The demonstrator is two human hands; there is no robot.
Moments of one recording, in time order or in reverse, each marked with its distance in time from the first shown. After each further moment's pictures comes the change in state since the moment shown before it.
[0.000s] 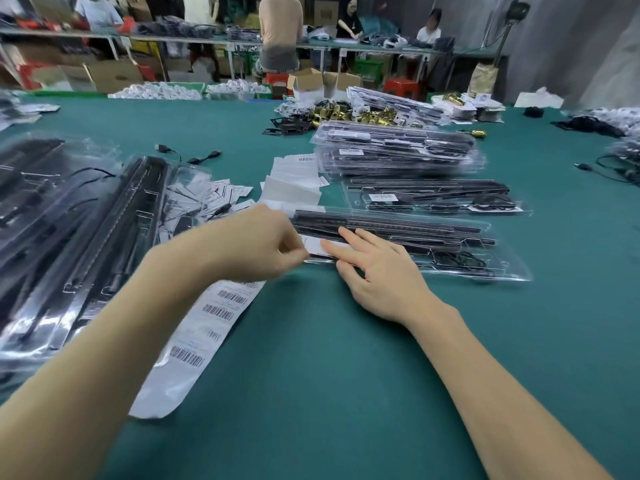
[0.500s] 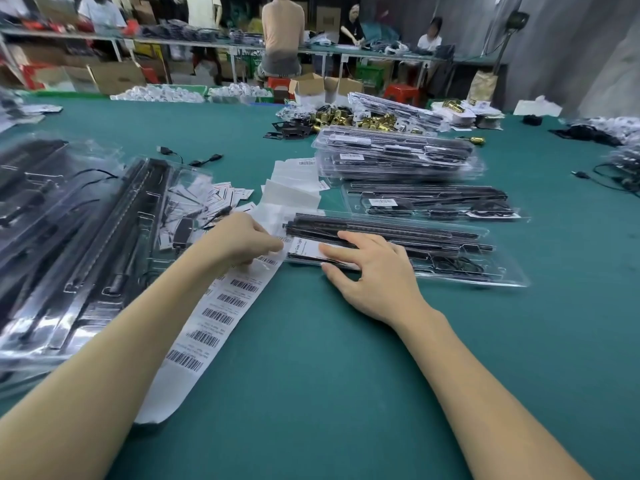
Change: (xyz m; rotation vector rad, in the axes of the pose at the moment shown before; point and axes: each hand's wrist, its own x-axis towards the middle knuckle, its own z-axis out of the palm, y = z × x) left_hand 0.035 -0.047 0.033 -0.507 0.116 -0.564; right_hand 0.003 -0.007 0.005 0.083 0.189 0.026
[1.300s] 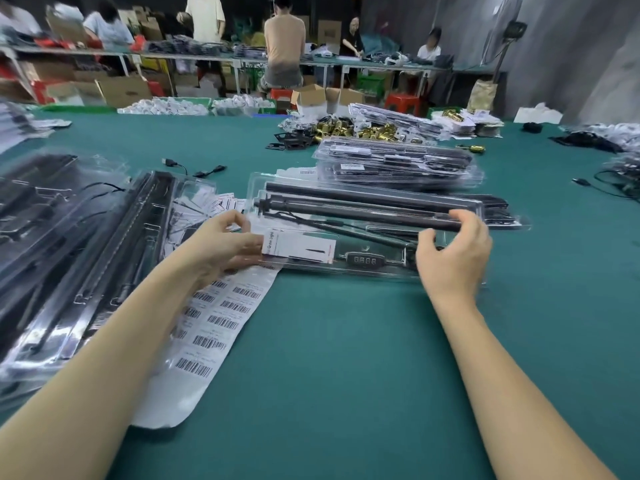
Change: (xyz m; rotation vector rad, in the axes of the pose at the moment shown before) left_hand -0.012 -0.012 -0.017 -0.774 -0.044 -0.029; right_hand 0.012 0.055 -0.032 0.257 0.725 0.461
